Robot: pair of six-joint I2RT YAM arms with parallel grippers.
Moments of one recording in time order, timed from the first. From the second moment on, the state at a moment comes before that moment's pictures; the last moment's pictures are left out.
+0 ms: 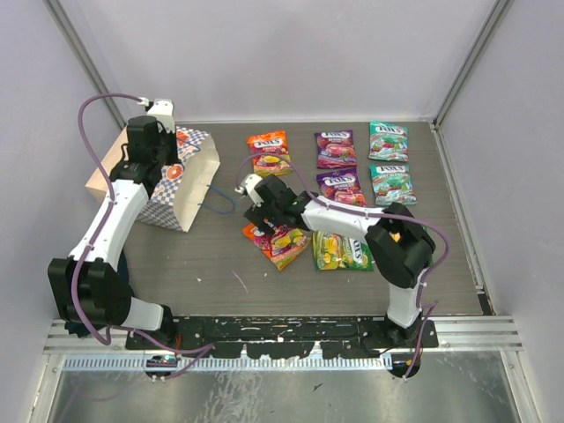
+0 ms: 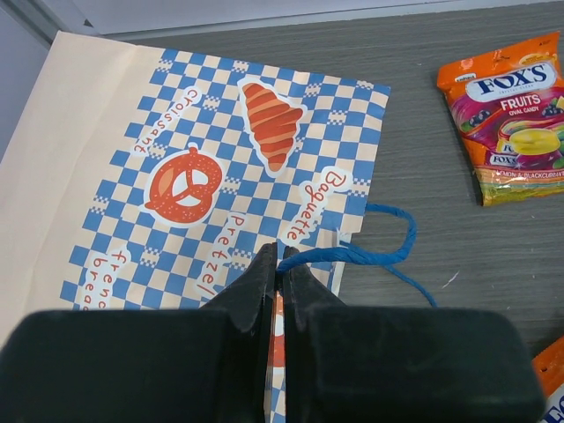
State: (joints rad) left arm -0.08 1.41 1.27 -0.29 -0.08 0.04; right arm 0.86 1.89 1.32 -0.28 0.20 -0.23
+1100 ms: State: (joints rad) left arm -0.08 1.41 1.27 -0.29 -0.08 0.04; right arm 0.85 1.77 1.14 -0.12 0.15 0.09
